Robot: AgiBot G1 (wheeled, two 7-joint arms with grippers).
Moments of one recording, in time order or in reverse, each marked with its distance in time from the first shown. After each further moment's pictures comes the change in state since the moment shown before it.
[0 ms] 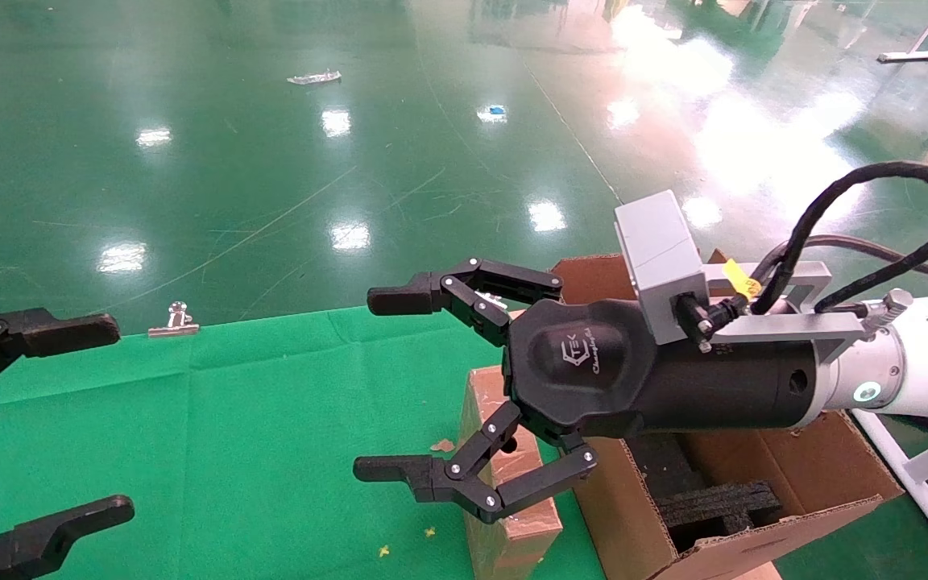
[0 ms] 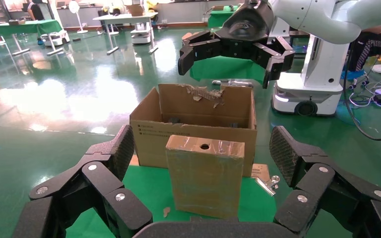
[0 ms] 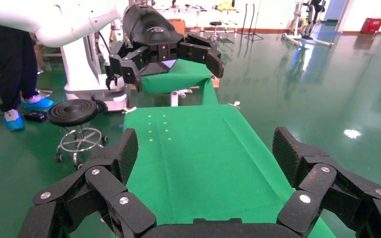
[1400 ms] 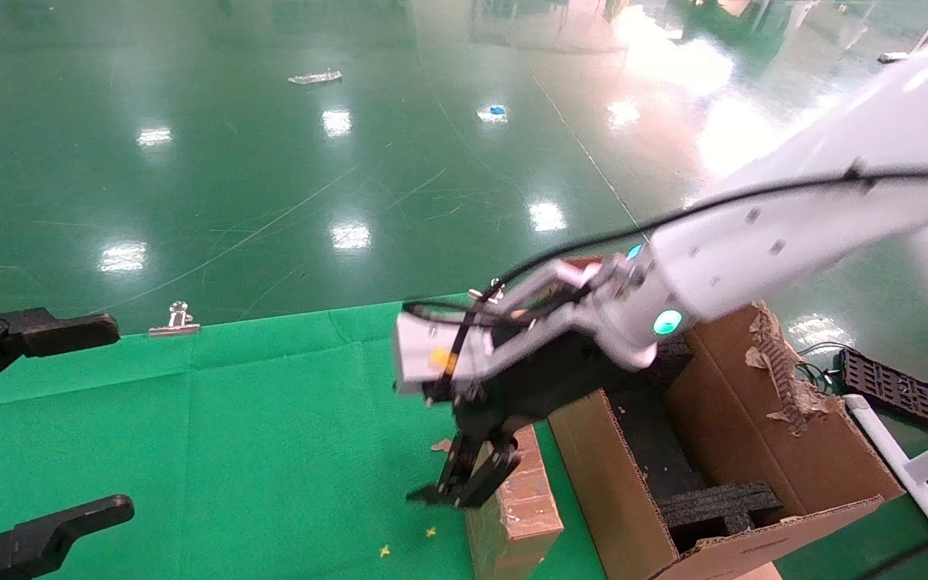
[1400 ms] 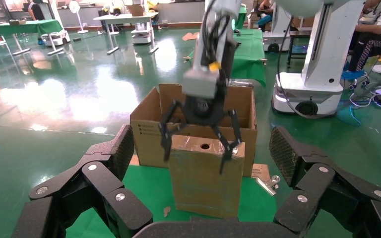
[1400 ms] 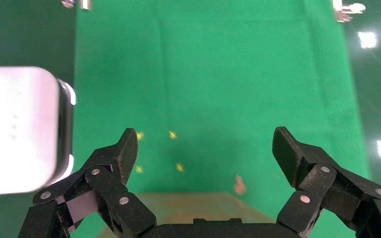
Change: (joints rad) left arm -0.001 -0.001 0.002 0.001 -0.001 0.000 0.001; right arm 0.625 -0.193 -0.583 0.072 -0.699 -0.084 0.348
